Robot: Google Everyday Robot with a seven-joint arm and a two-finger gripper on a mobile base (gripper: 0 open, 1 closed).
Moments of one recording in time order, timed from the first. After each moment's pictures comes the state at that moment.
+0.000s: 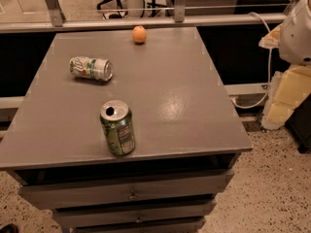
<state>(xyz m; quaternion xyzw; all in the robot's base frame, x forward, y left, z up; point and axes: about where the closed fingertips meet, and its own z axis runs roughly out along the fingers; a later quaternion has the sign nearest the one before) 0.438 -0.216 0.977 -0.60 0.78 -0.04 0.16</state>
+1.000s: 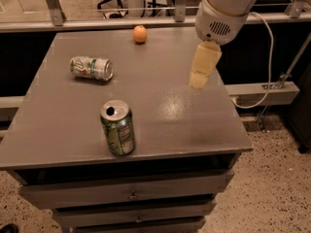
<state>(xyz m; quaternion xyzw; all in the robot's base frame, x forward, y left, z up) 0.544 -0.116 0.957 -0.60 0.78 -0.02 0.16</state>
